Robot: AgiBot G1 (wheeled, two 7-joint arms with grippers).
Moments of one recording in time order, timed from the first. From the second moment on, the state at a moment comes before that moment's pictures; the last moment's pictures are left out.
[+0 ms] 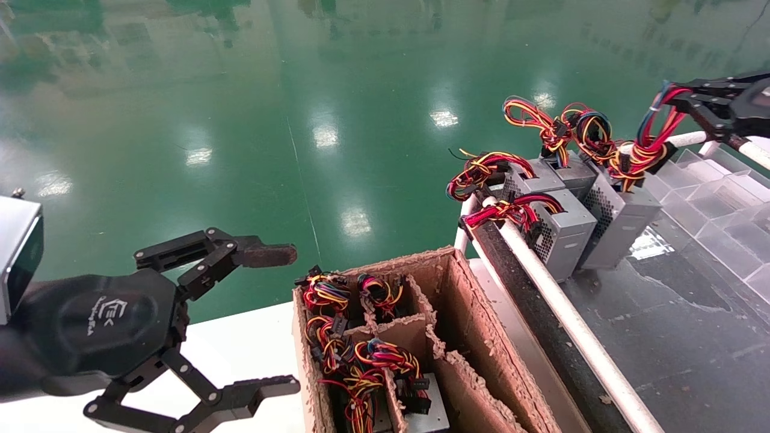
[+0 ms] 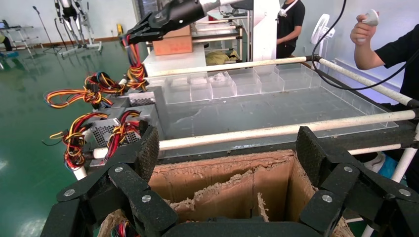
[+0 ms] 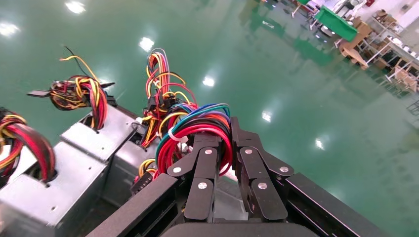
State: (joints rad) left arm -1.09 0.59 0.32 -1.28 0.70 1.48 -0.16; right arm 1.93 -0.80 -0.42 0.07 -1.45 -1.18 -0.33
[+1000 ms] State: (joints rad) left arm -1.09 0.59 0.32 -1.28 0.70 1.48 -0.16; right arm 1.94 -0.87 -0.42 0.02 -1.45 -1.22 -0.39
